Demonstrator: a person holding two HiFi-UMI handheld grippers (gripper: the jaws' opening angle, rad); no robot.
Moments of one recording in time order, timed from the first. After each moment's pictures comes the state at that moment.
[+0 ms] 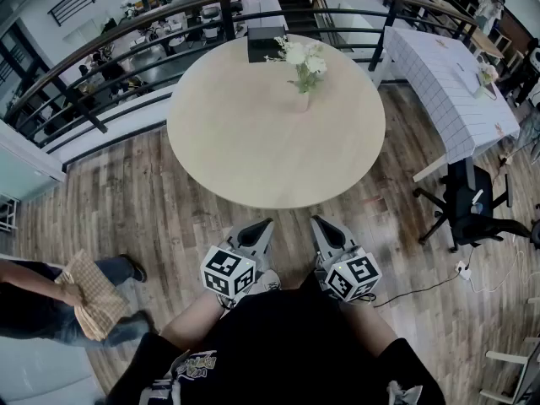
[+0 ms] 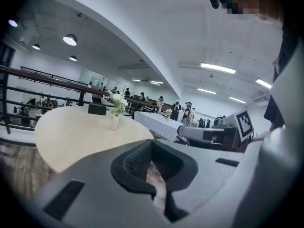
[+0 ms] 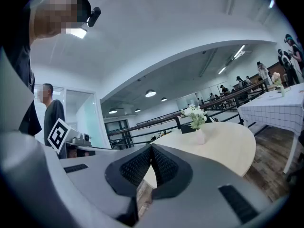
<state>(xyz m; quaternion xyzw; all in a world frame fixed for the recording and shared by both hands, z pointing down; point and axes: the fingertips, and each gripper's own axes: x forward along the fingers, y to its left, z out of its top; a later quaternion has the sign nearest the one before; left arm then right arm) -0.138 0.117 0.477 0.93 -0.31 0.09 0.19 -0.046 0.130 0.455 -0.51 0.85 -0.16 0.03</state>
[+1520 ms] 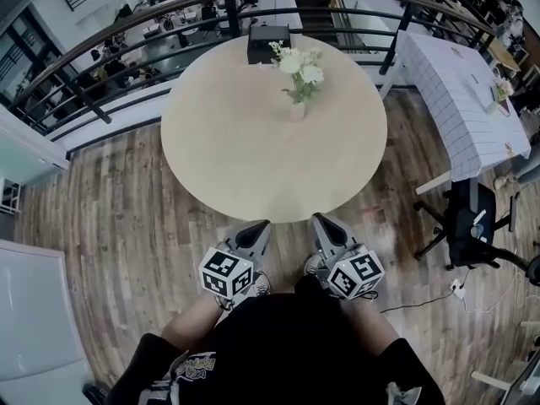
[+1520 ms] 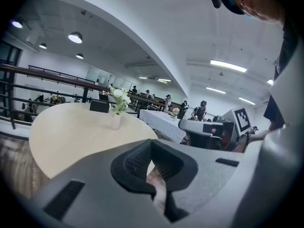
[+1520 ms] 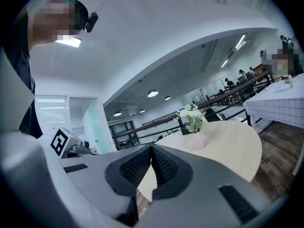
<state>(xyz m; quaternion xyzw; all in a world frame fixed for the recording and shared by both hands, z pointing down) -0.079 0.068 0.485 0.91 -0.34 0.10 0.21 0.023 0.066 0.450 -0.47 0.86 -0.18 0.04</state>
